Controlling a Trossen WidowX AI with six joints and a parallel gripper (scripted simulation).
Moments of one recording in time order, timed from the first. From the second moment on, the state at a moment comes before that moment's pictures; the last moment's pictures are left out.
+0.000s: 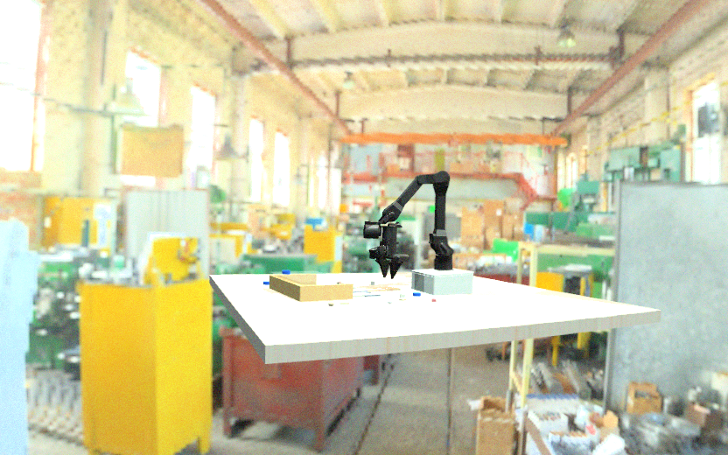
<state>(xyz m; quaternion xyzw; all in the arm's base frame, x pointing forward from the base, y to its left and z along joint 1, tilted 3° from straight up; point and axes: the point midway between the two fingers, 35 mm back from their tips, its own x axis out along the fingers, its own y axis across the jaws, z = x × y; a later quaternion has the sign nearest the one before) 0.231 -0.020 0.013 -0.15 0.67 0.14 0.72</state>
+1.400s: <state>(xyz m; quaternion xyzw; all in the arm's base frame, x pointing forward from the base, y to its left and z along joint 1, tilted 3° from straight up) 0.373 0.029 0.043 -0.15 0.66 0.14 0.72</state>
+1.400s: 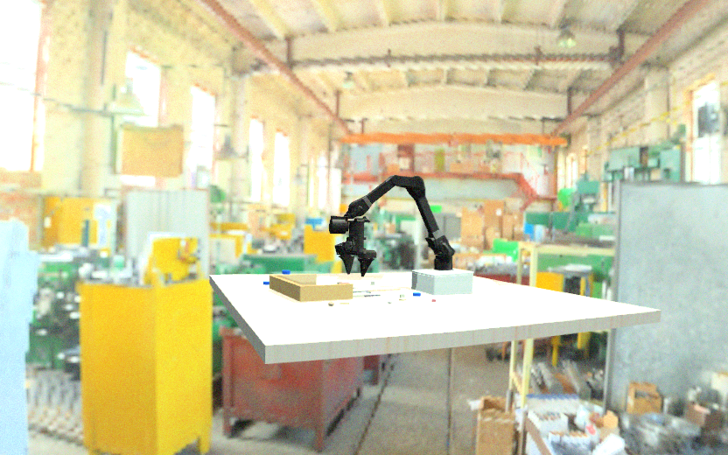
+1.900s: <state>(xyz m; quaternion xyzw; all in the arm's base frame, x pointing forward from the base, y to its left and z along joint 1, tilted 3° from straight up) 0.415 0.044 0.052 -0.15 0.66 0.15 0.72</state>
